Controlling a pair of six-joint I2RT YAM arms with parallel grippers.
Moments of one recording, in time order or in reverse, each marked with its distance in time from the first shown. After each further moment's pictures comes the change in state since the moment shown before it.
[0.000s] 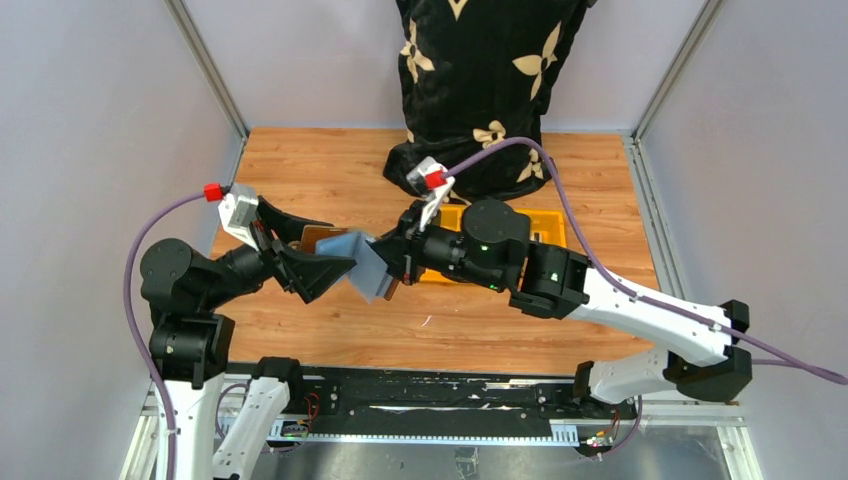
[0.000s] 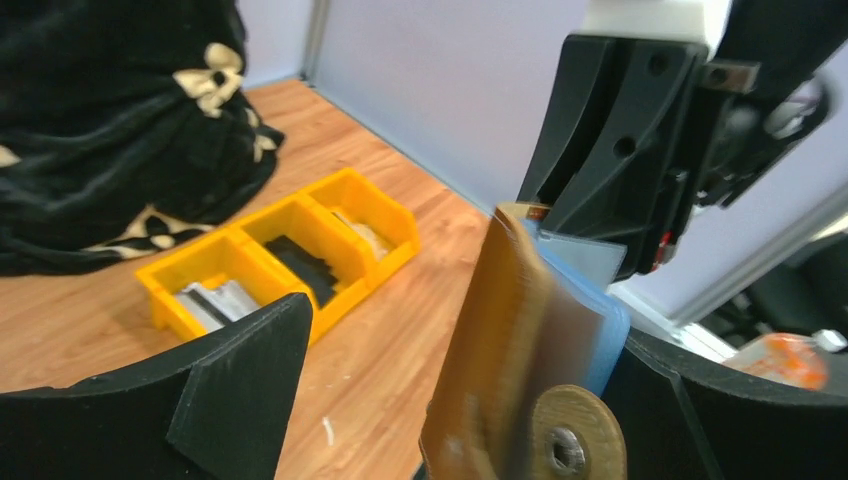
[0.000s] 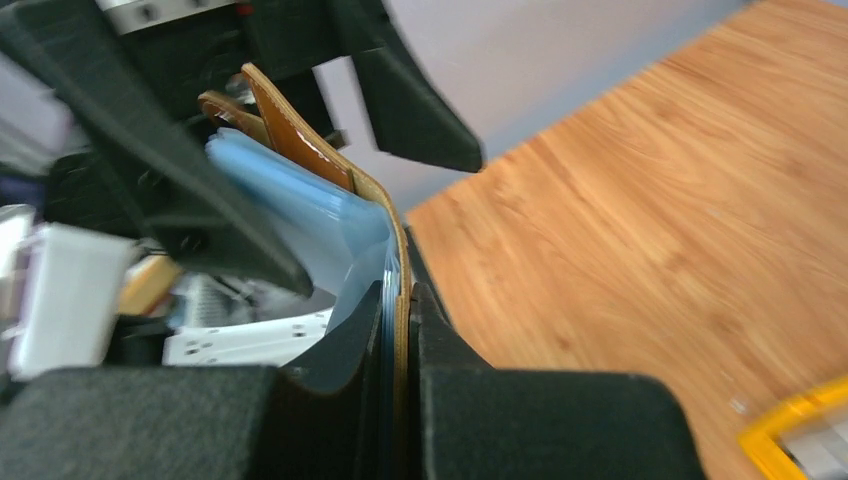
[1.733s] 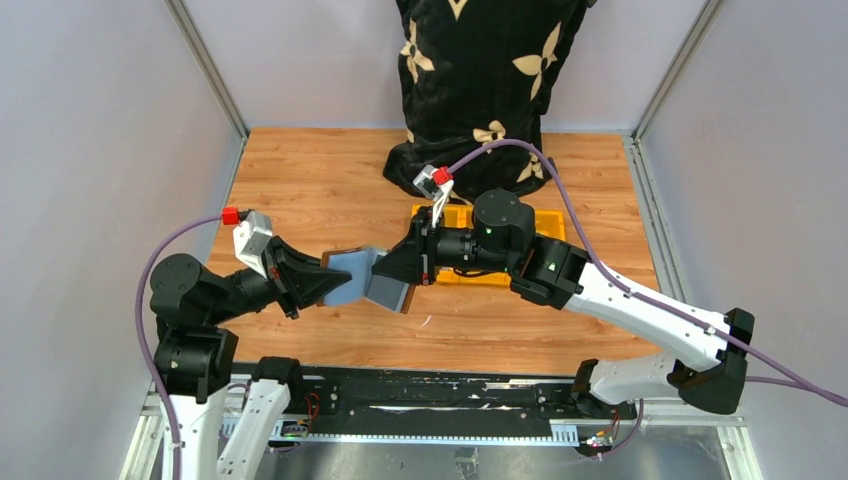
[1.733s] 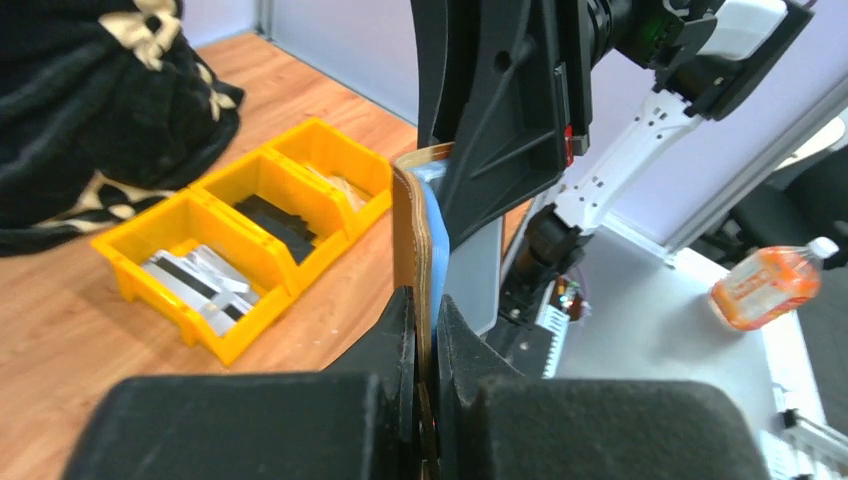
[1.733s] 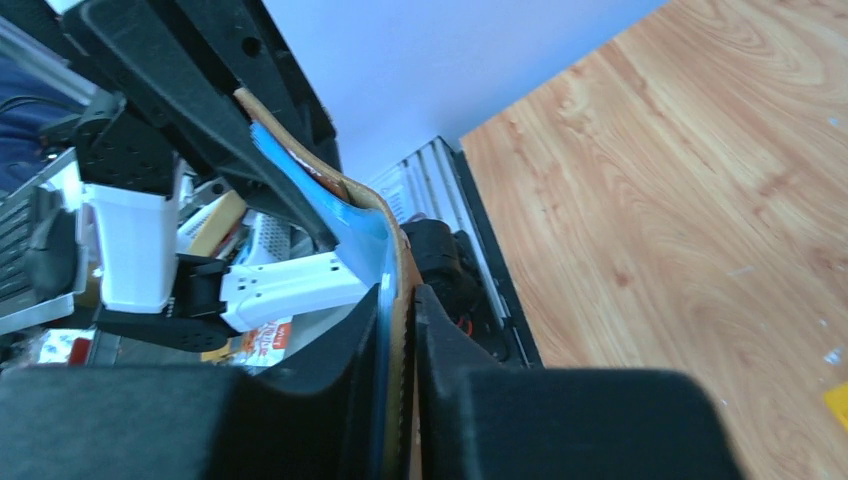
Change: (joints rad) left arm -0.001 -0.119 -0.109 -0.096 0.123 0.134; right arm -0.139 0.002 -0.078 -0.035 -0.301 0.107
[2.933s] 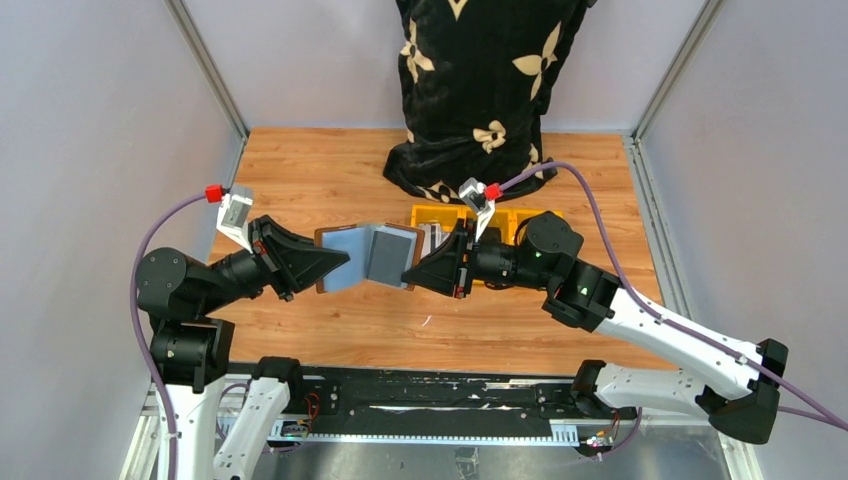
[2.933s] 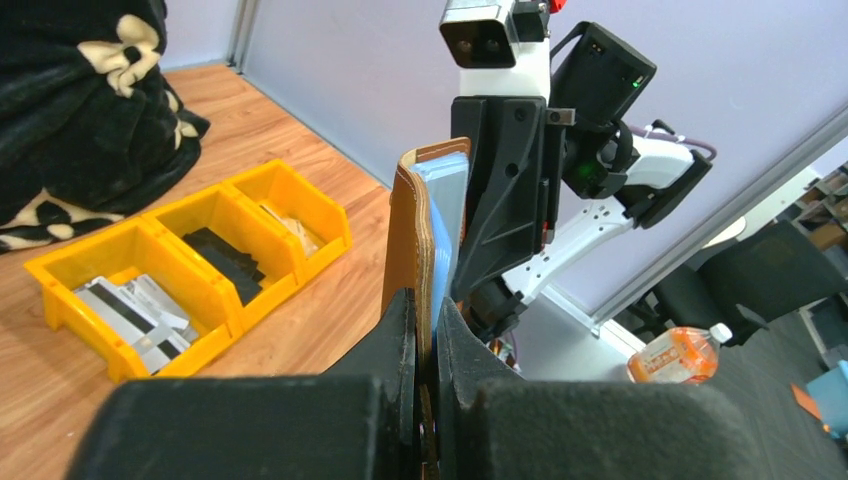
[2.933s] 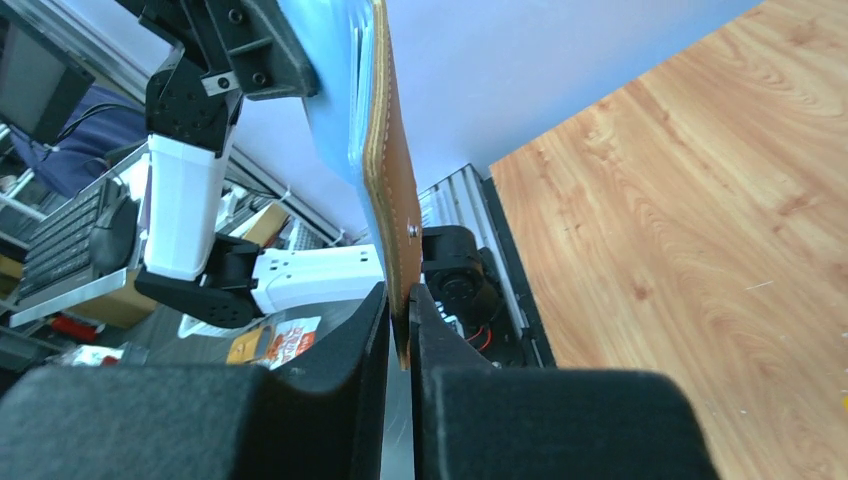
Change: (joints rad) left arm 0.000 0.064 0.072 0.137 -0.057 -0.286; right arm -0.067 -0.228 -0.289 0.227 -0.084 0.079
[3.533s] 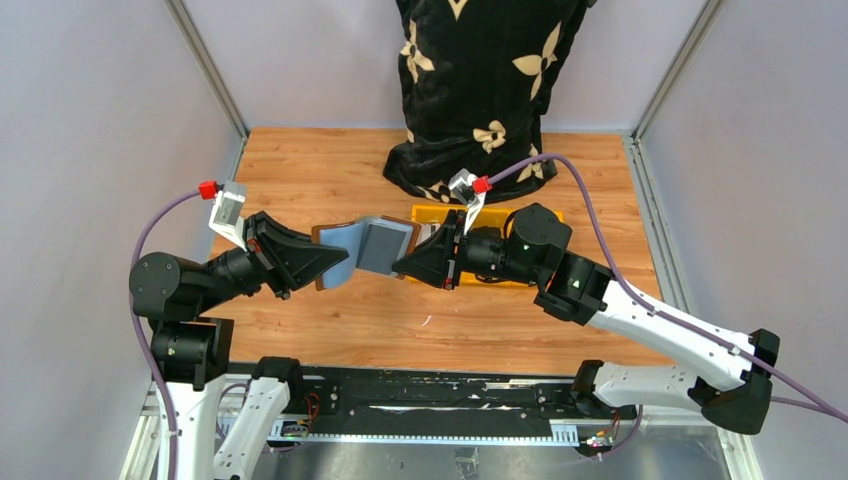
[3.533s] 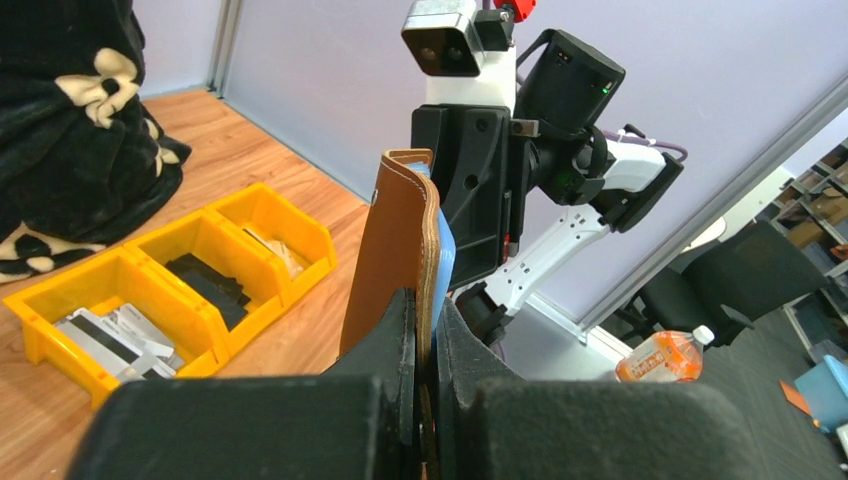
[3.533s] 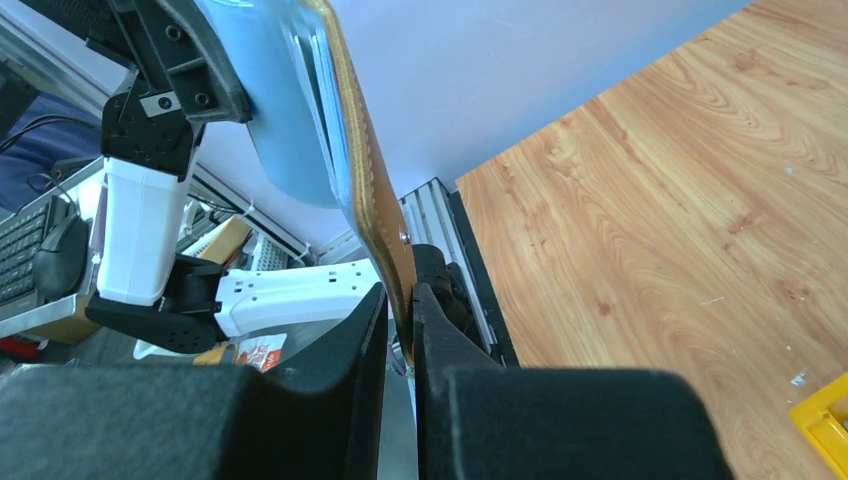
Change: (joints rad) left arm 0.001 0.008 -0.002 0.121 0.024 -0.089; right arm 0.023 0.064 0.094 -0.050 0.081 -0.073
